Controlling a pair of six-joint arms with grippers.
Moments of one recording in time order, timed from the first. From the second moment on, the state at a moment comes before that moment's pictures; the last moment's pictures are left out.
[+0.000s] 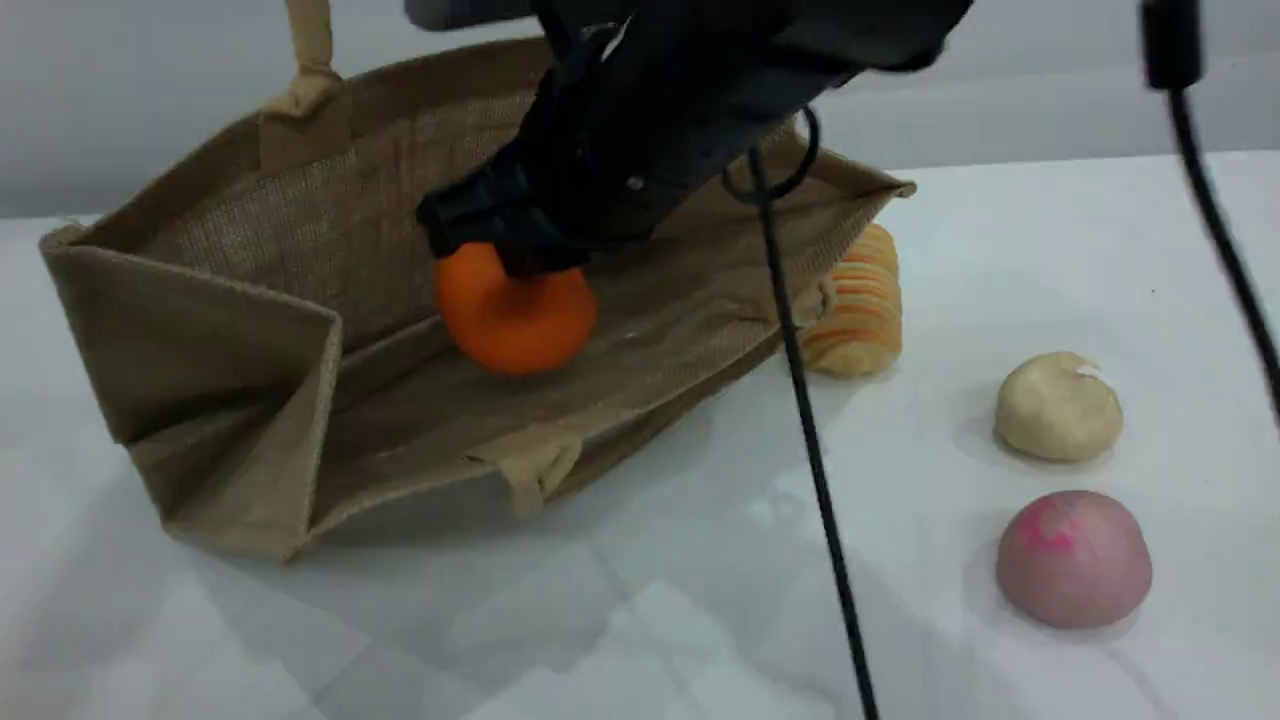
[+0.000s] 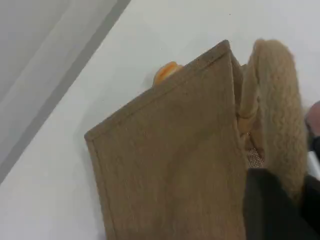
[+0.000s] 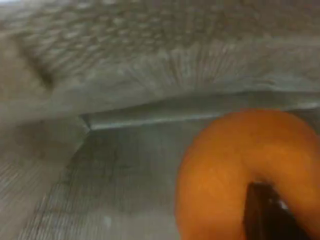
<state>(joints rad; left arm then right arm) -0.17 1.85 -1.91 -0.67 1.22 1.01 0.68 2.06 -1.29 0.47 0.04 -0.30</state>
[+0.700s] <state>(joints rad) -0.17 1.85 -1.91 -0.66 1.22 1.01 0.68 2.00 -1.32 0.41 0.21 -0.30</state>
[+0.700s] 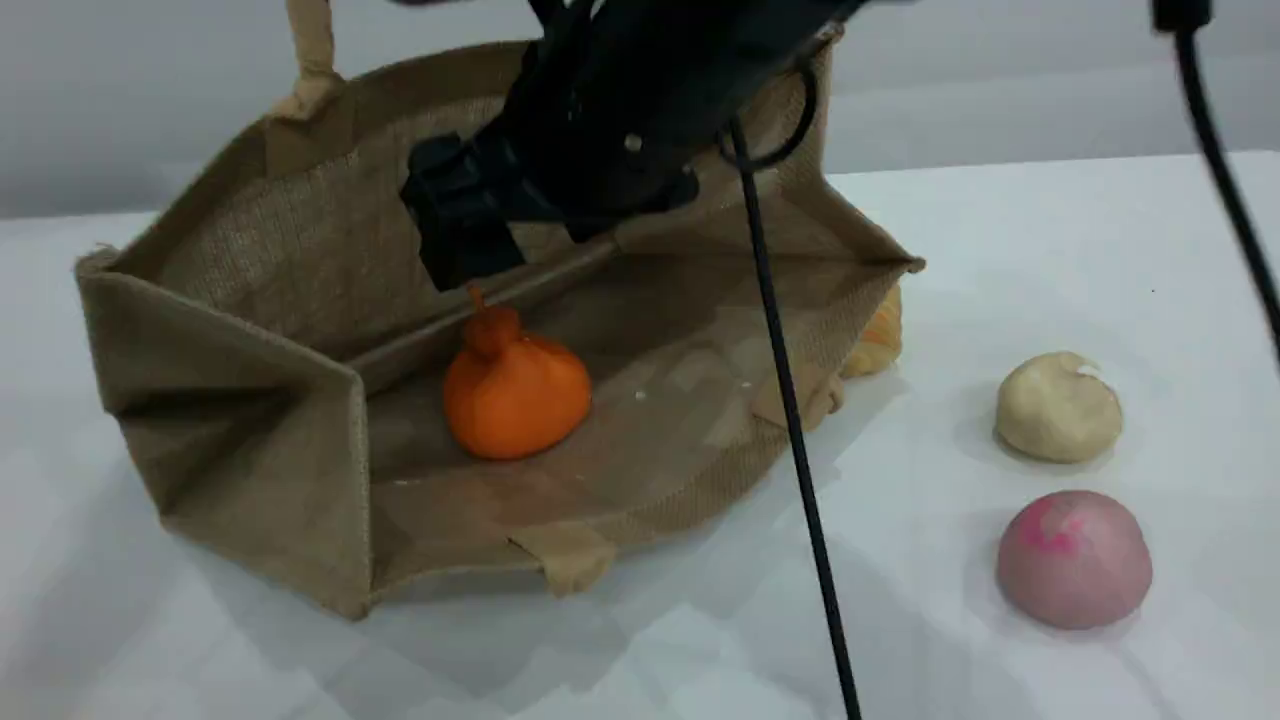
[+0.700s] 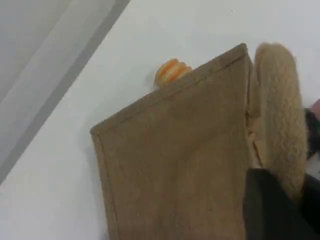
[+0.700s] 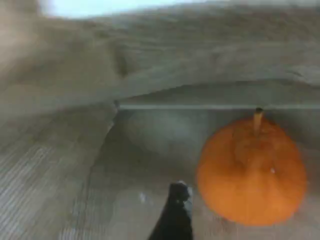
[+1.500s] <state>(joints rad) -0.17 1.85 -1.91 -0.66 1.22 1.01 0.68 1.76 -1.31 -0.46 0.82 0.26</state>
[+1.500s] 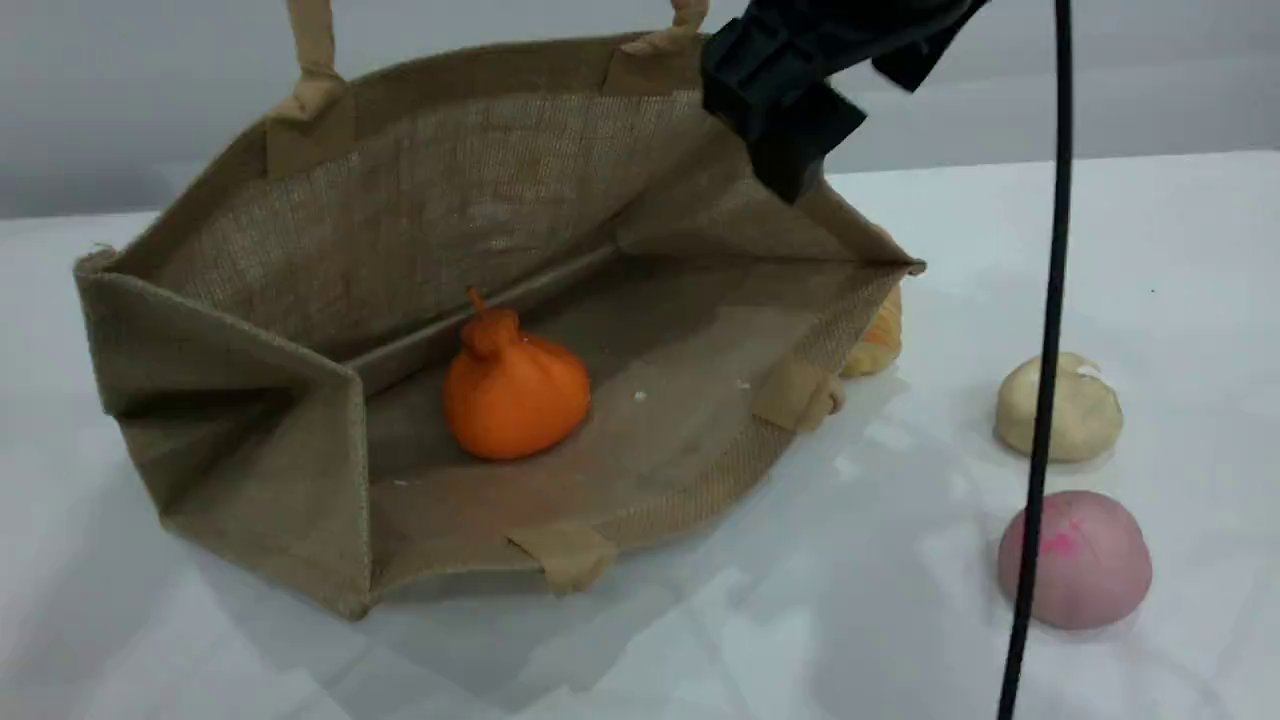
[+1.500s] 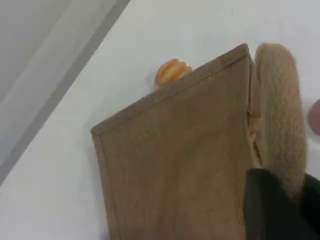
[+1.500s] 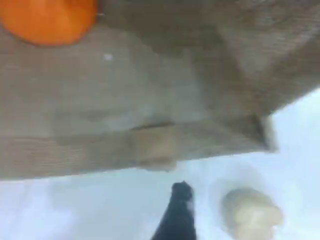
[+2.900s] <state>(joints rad) -0.17 1.85 -1.91 -0.66 1.22 1.01 0.20 1.97 -1.05 0.37 0.31 -0.30</state>
